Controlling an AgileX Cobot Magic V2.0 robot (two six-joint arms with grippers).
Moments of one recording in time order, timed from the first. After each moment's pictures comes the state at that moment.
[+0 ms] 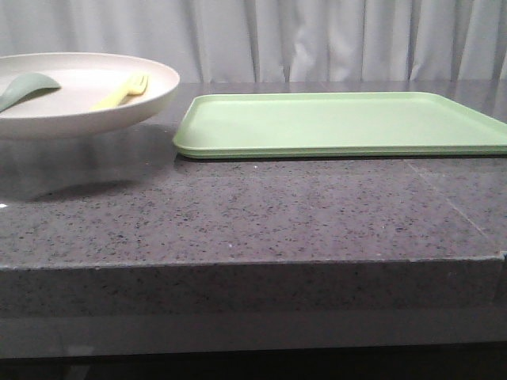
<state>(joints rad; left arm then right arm) 0.19 1.48 -1.15 -0.65 0.84 0.29 0.05 0.48 -0.59 0.19 0.47 -0.10</state>
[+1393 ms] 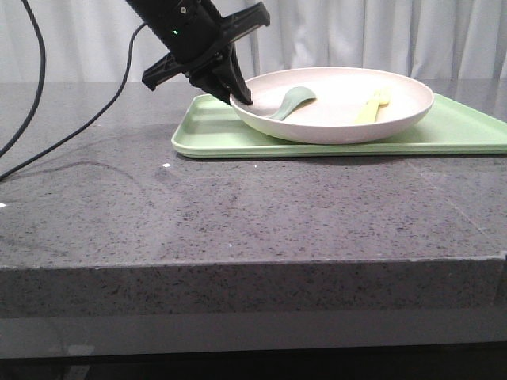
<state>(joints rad) -0.40 2.17 -1.97 -0.52 0.85 -0.05 0.06 0.48 -0.59 0.19 0.48 -0.10</state>
